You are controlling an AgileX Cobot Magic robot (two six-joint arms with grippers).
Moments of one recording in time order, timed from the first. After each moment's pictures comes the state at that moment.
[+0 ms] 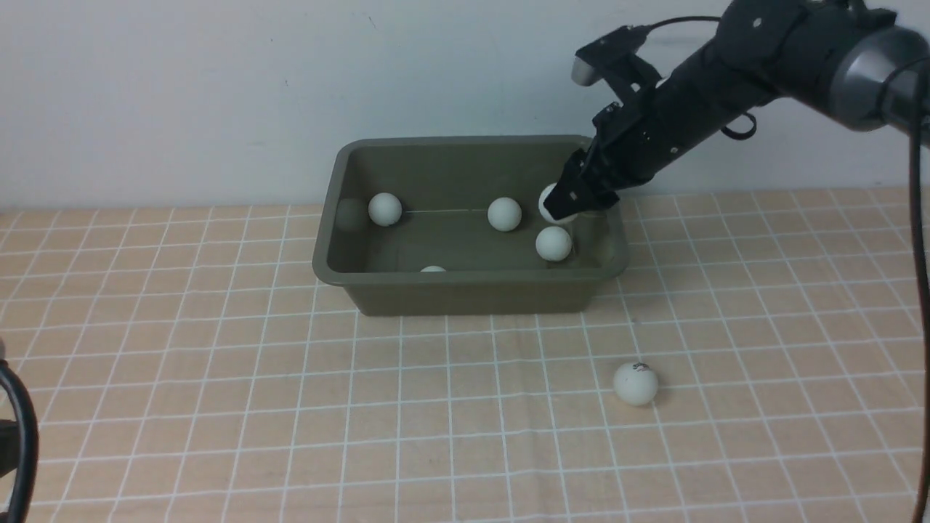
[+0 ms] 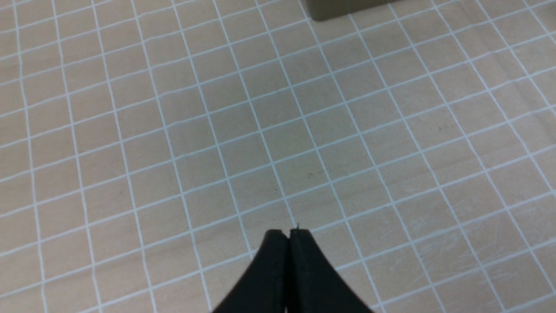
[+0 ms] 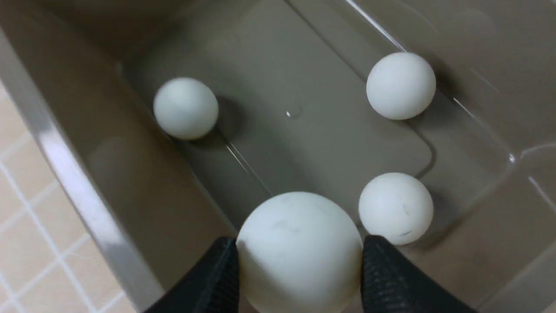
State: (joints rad) right arm 0.27 2.17 -1.94 0.54 1.06 -0.79; left arm -0.18 0.59 -0.78 -0.06 1.03 0.09
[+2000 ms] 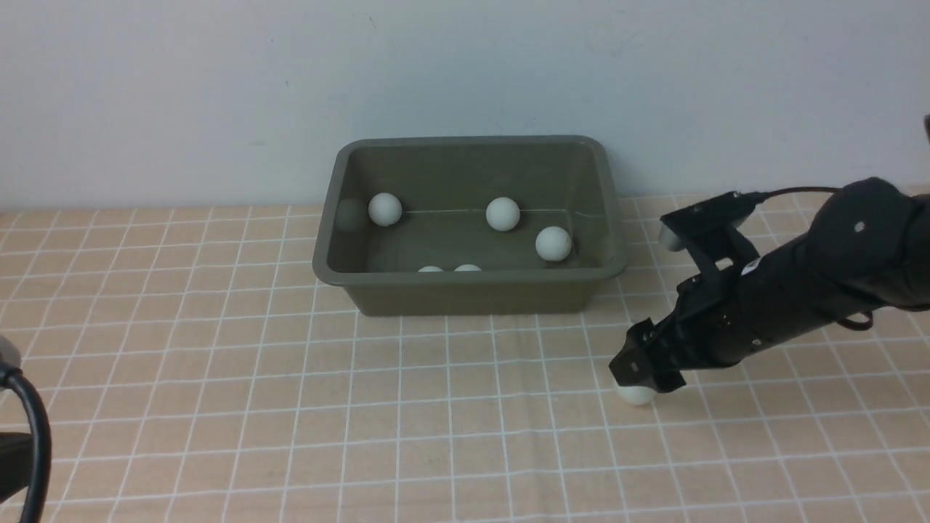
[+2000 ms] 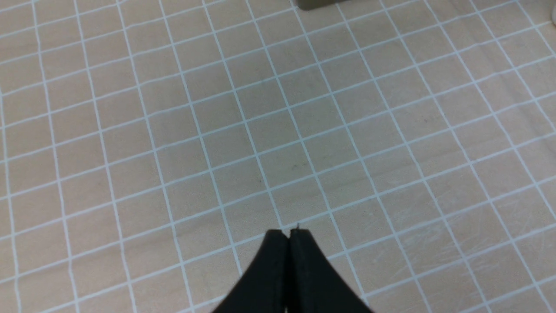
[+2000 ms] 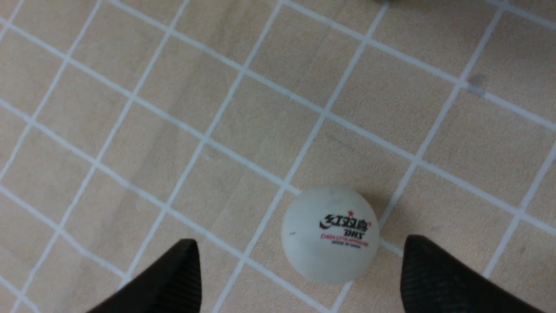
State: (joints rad) right arm 0.30 1.73 -1.01 0.58 0.60 -0.64; left arm -0.18 0.59 -0.76 -0.10 1.03 0.09
